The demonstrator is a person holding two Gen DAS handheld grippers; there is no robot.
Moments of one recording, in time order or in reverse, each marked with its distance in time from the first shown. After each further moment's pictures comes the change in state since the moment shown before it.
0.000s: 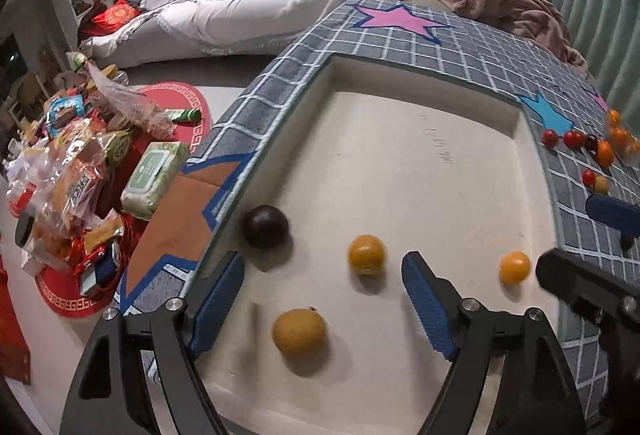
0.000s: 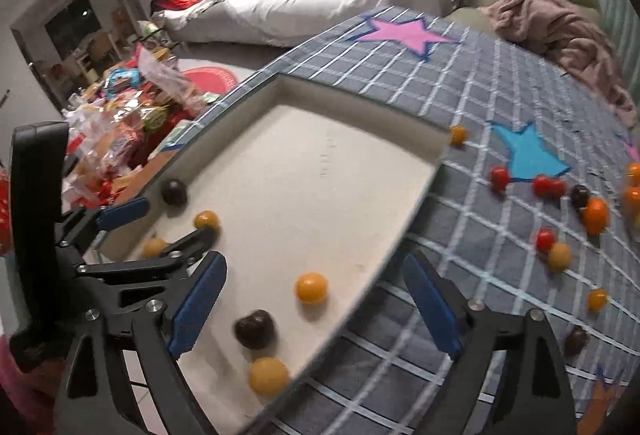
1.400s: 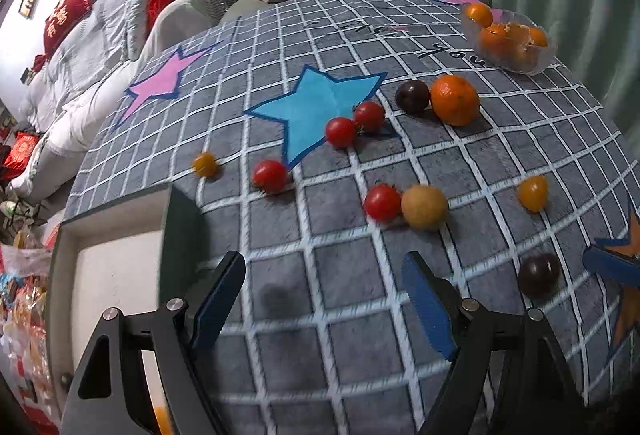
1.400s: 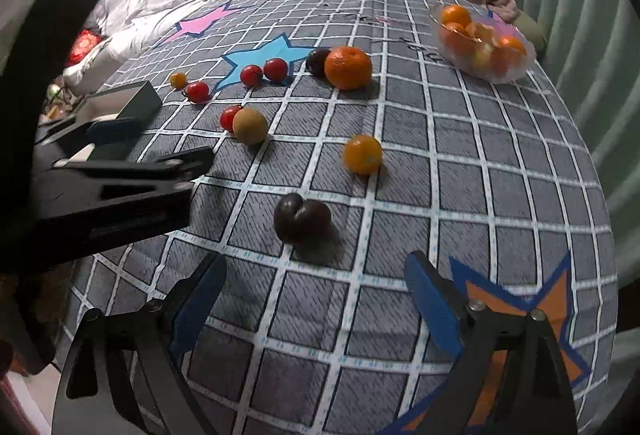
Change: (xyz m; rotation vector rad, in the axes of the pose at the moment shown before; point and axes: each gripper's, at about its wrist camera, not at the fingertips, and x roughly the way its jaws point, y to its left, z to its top) left arm 0.029 -0.267 0.040 0.466 -0.014 -0.131; right arm -0.036 -0.197 -0.100 0.274 0.002 -0.221
